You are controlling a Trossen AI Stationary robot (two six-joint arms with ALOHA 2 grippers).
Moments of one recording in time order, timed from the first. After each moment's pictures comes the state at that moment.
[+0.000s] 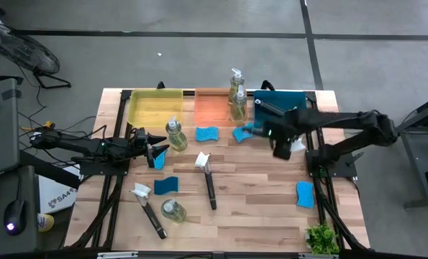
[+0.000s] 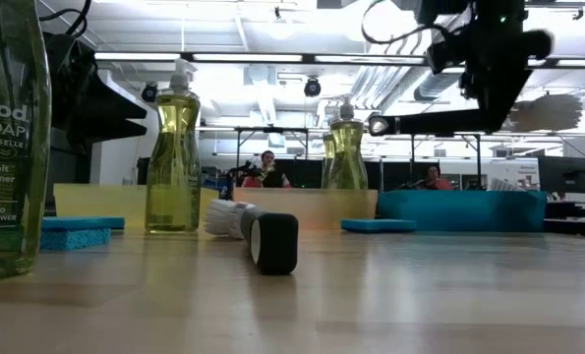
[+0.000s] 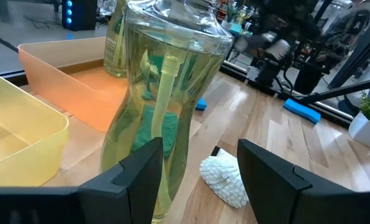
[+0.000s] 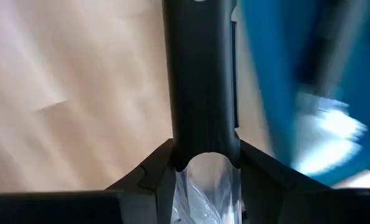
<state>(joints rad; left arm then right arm) -0.18 0.23 0.02 0.05 -0.53 -0.41 -0.18 1.29 1.11 -1.35 0.20 0.18</state>
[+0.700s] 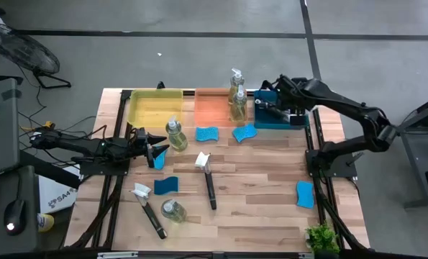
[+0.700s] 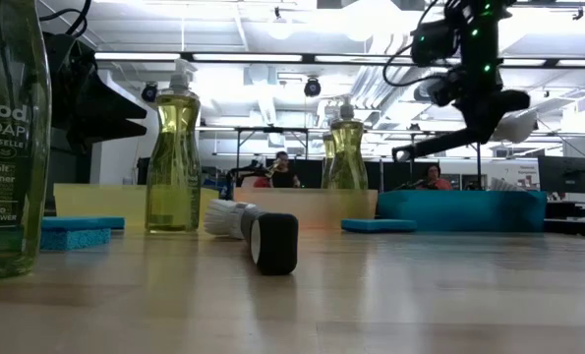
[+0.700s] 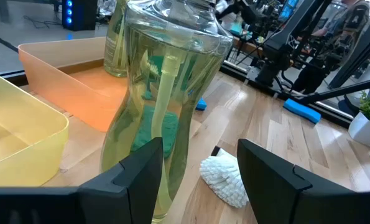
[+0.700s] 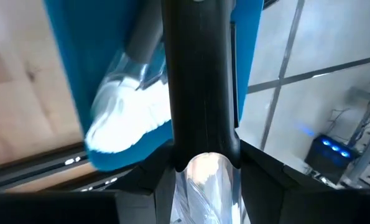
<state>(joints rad) -0.18 0.23 0.02 0.05 -0.53 -0.41 -0.71 1.32 1.11 -1.18 0.52 -0.68</state>
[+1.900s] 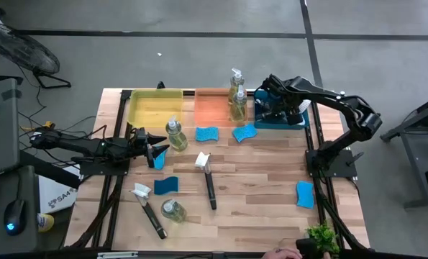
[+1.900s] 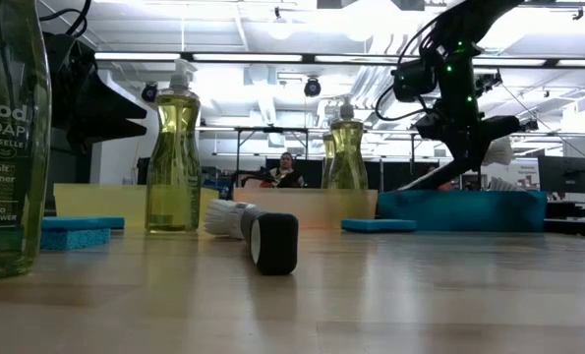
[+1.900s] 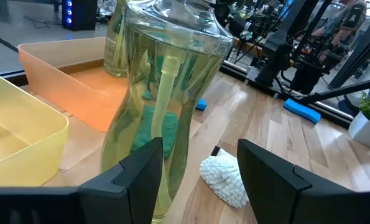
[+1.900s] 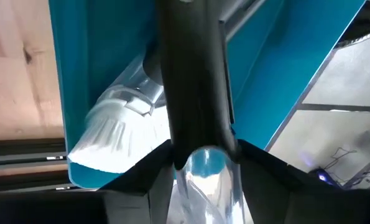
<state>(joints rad) -0.18 0.23 0.02 0.05 -0.53 -0.41 -0.76 1.51 1.11 -1.11 0.46 -0.94</state>
